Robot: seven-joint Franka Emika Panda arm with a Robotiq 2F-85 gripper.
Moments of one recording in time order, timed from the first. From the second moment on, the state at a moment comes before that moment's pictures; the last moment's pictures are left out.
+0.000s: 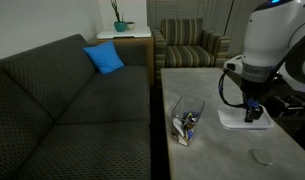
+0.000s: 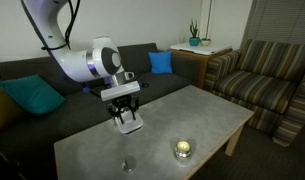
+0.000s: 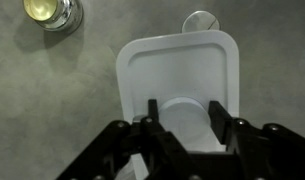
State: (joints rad) arm 0.25 0.95 -0.06 -1.89 -0.56 2.79 -0.34
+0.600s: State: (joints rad) arm 0.24 0.98 -0.09 -1.80 -0.74 2.80 -0.43
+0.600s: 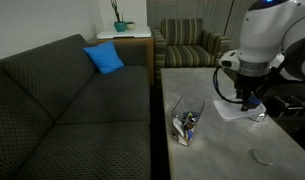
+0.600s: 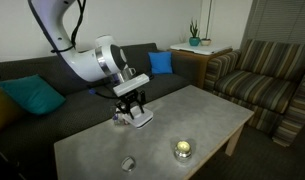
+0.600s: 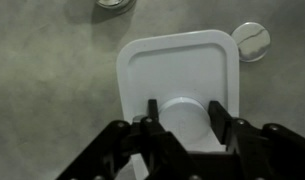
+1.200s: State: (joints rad) arm 0.16 1.02 -0.03 -1.60 -0.98 2.96 -0.62
